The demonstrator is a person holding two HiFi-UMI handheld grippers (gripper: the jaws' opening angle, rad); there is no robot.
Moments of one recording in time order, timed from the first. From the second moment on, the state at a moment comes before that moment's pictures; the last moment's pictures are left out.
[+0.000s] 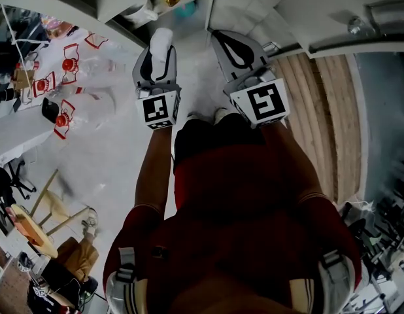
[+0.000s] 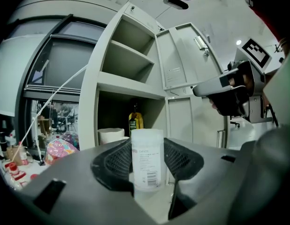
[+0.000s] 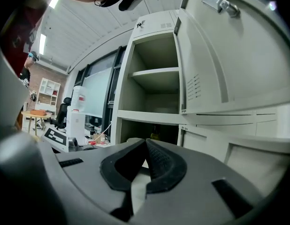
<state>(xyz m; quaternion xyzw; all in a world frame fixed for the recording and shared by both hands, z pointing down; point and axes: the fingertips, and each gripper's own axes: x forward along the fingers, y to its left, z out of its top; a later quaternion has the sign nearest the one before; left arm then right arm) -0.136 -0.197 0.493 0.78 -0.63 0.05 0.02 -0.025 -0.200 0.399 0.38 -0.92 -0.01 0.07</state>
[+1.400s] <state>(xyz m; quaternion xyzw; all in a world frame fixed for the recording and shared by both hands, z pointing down) -0.150 -0.308 0.669 0.75 -0.66 0.08 0.06 -0.030 -0.258 0.550 0.38 -0.92 0.02 0.07</state>
